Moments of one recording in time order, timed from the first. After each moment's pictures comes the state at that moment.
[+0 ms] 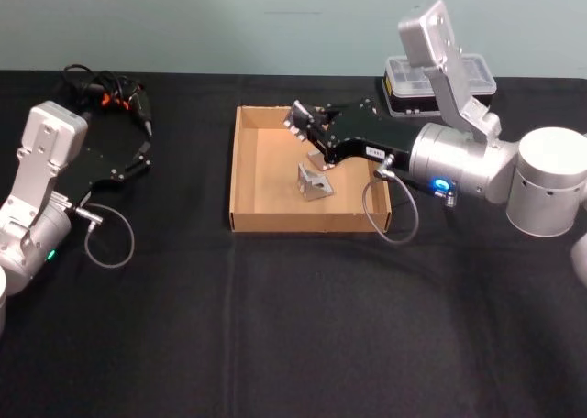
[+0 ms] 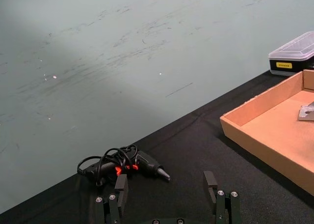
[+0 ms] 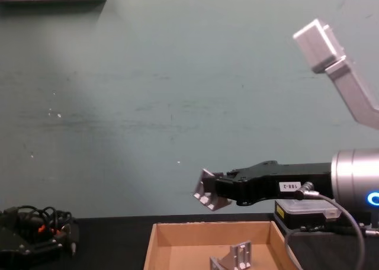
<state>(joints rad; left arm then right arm) -0.20 0.60 0.45 -1.41 -0.25 -0.12 0.03 0.54 0.43 -0.60 -1.38 0.48 0.18 0.53</state>
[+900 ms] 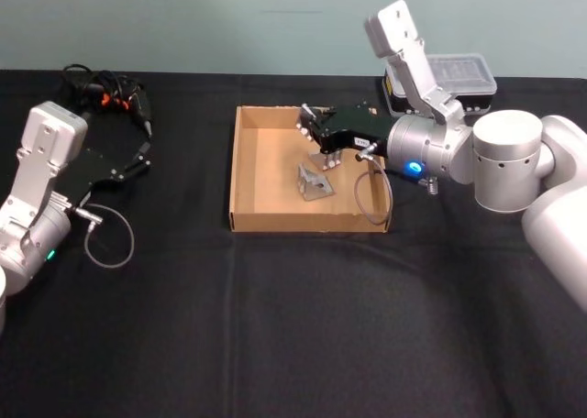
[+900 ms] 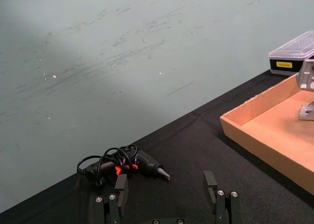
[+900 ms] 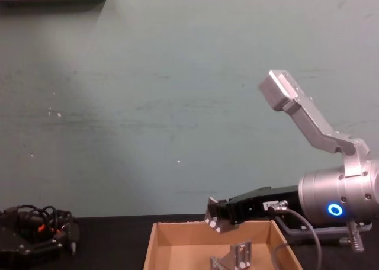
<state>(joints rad) -0.20 0.60 0.45 -1.41 -0.25 -0.12 0.03 0.66 0.27 -0.60 -1.10 0.37 0.28 0.47</state>
